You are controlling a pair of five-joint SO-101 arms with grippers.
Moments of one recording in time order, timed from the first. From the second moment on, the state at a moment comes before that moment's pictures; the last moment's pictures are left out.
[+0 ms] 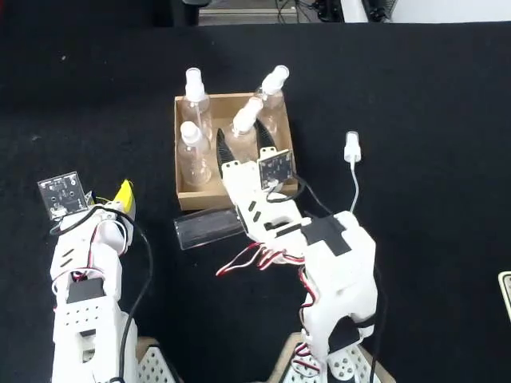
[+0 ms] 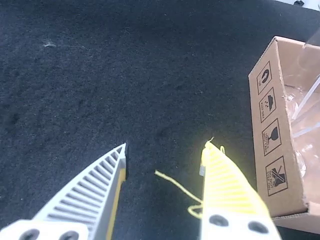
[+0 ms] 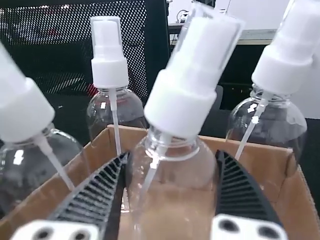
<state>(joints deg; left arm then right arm) -18.0 -68.5 94.4 7.9 3.9 -22.7 27.9 56.7 -73.2 -4.9</state>
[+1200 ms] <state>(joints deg) -18.0 -68.5 94.4 7.9 3.9 -23.6 24.8 60.7 -72.0 -4.9</state>
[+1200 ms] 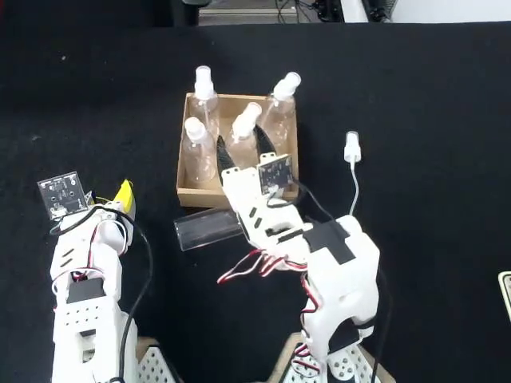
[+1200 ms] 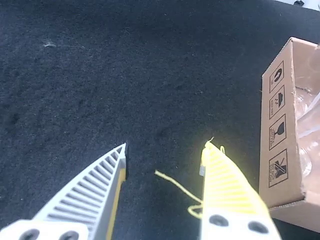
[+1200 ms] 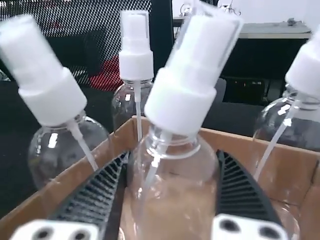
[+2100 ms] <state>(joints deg) -18.0 -68.5 94.4 7.9 3.9 -24.1 20.0 60.3 -69.5 -4.9</state>
